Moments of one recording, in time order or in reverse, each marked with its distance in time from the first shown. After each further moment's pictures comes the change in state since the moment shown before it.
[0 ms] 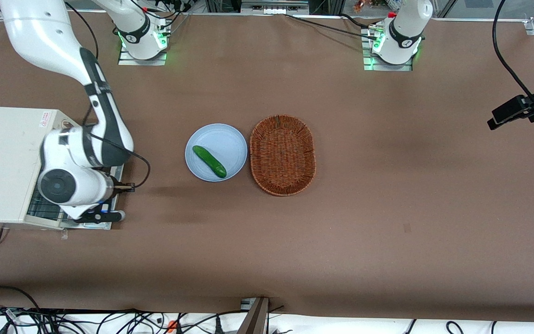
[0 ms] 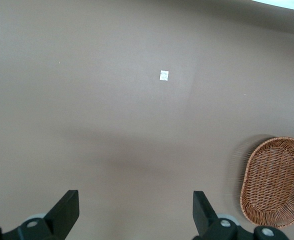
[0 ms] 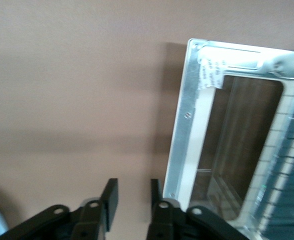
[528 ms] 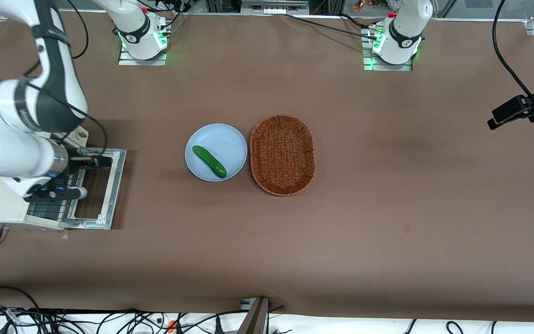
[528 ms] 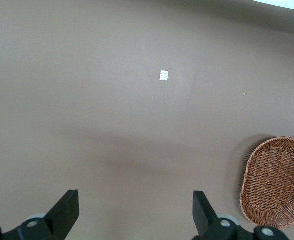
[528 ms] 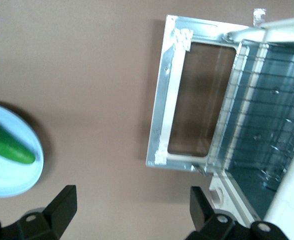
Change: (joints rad) arm -0.041 -0.218 -0.026 0.002 0.073 -0.240 -0.121
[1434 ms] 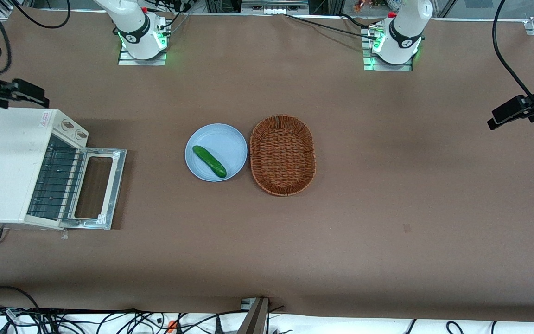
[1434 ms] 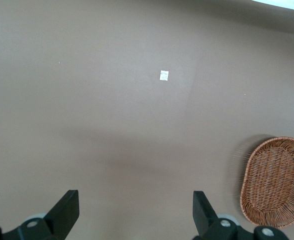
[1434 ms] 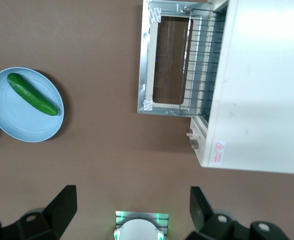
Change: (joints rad) arm -0.103 -0.338 0.007 -0.027 0.021 -0.235 -0.039
